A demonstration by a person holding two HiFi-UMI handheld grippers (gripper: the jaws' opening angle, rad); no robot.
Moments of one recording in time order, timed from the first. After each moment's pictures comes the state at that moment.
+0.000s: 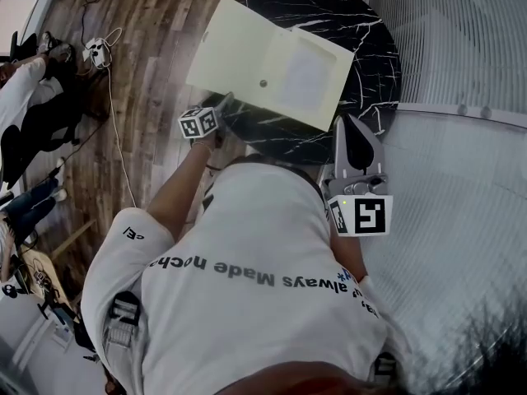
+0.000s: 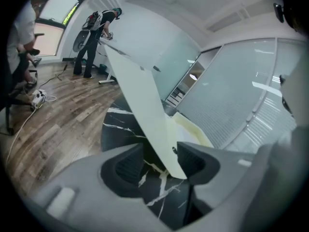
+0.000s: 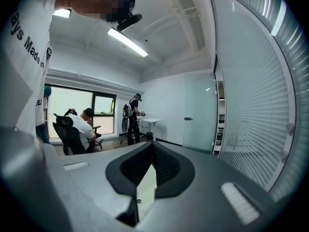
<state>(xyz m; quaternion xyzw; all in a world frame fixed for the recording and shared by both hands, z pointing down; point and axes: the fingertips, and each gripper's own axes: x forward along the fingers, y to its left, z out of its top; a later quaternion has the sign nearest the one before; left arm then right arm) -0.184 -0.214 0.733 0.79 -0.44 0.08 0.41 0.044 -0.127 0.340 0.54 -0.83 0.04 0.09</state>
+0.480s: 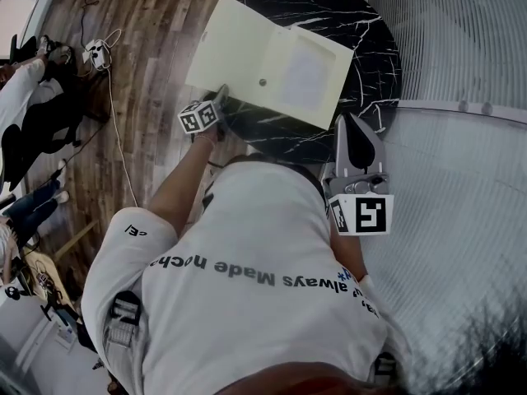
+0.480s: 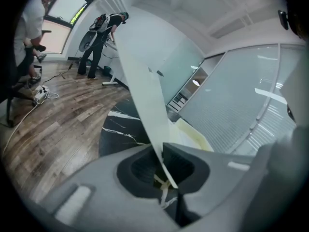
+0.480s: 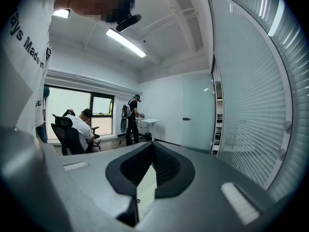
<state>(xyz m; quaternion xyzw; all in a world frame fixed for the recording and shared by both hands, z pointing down) -0.183 -0.236 0.733 0.78 -0.46 0.04 0.42 0.053 -0.126 0.343 0.55 -0.83 0.04 0.08</state>
